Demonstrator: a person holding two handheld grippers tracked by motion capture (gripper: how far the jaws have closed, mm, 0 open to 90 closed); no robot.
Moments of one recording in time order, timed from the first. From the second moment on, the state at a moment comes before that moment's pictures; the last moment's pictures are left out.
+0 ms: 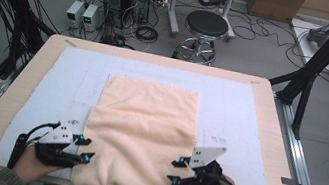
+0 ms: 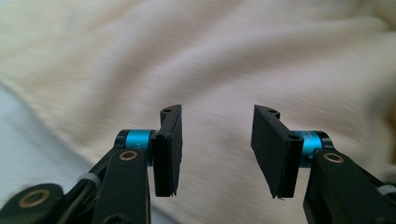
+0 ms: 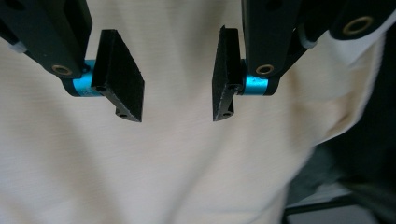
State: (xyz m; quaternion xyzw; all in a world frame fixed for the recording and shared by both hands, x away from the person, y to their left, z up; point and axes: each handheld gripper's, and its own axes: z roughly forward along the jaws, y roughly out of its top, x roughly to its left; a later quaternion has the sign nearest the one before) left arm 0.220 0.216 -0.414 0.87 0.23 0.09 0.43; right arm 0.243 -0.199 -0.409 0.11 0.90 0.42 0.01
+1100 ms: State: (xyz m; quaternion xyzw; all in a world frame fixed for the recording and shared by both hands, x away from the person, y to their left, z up) left arm 0.189 0.221 -0.399 0.89 0.15 0.06 0.42; right arm 0.229 -0.193 -0.406 0.05 0.91 0.41 0.00
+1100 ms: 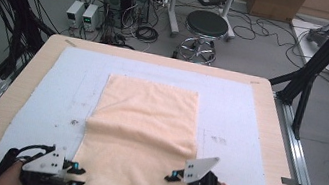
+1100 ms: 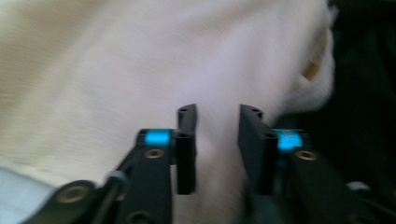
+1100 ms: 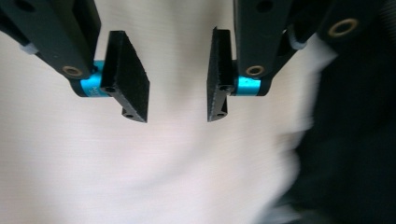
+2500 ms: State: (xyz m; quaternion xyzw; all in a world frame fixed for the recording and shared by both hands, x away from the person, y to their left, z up) left arm 0.216 0.222 -0.425 0.89 0.18 0.06 0.42; right arm 0.264 -0.208 -0.424 0.14 0.91 0.39 0.02
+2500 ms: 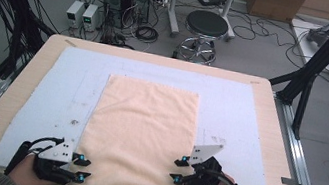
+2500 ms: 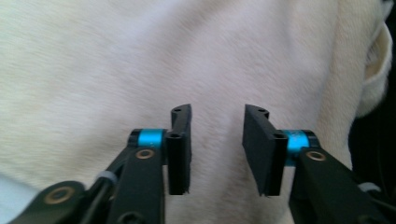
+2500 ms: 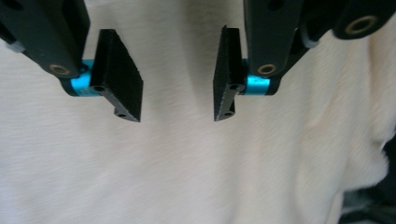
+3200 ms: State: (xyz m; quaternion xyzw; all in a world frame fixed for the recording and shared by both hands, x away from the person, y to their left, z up) left arm 0.276 0.228 -0.393 0.83 0.27 0.13 0.47; right arm 0.326 -0.220 -0.391 0.24 0.86 0.45 0.08
